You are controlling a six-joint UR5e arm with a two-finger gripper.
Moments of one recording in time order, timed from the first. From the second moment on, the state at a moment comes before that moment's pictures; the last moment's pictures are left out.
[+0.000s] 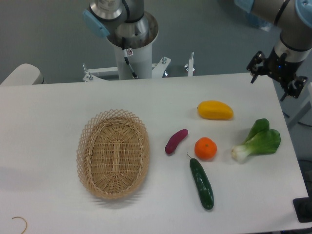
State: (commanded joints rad) arm 2.87 -1.92 -1.30 -1.48 1.59 1.59
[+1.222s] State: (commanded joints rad) arm 2.56 -1.95 -1.60 -1.01 1.53 0.77
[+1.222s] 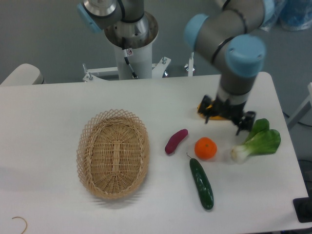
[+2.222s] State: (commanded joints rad) arm 2.52 -2.25 -1.46 -0.79 1.51 0.52
